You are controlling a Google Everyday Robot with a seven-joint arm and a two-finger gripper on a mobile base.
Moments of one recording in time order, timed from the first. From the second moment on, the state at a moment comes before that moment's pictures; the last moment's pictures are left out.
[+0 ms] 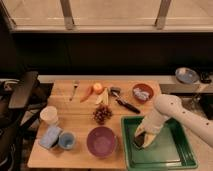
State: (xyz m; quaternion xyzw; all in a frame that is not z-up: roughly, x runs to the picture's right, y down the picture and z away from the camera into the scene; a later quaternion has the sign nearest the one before) arm 0.189 0.281 0.768 -0.40 -0.29 -0.15 0.85
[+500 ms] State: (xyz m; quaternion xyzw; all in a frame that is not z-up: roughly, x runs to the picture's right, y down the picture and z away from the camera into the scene) arm 0.217 0.301 0.747 -0.41 -0.28 -0.12 0.86
